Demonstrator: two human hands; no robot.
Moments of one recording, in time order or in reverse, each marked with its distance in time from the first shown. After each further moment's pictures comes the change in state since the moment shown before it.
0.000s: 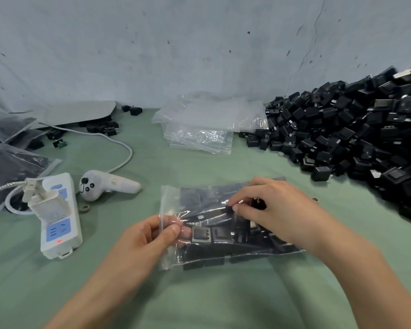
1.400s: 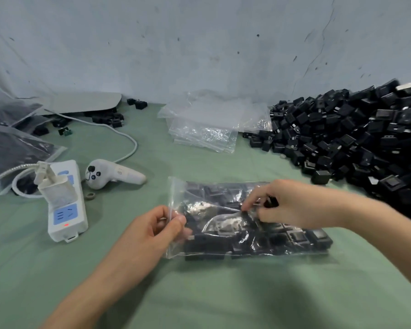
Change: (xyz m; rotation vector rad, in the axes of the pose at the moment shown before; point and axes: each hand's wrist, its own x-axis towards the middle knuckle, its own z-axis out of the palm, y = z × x) left_hand -0.001 -0.010 -0.009 0.145 -0.055 0.090; right_hand 0.007 0.002 -0.039 0.042 -0.398 -0.041
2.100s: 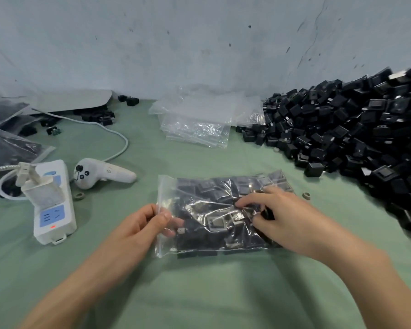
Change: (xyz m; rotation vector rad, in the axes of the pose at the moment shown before) left_hand 0.001 -0.001 -0.003 -0.011 -0.045 -0.024; right_hand -0.015 0.007 0.045 -0.067 0.237 0.155
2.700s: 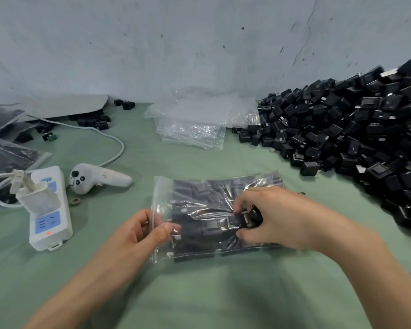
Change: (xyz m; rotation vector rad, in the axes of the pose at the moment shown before) left_hand -0.006 -0.002 0.003 -0.100 -0.021 0.012; right_hand 0.002 -0.006 -0.014 -0.083 -0.087 -0.096
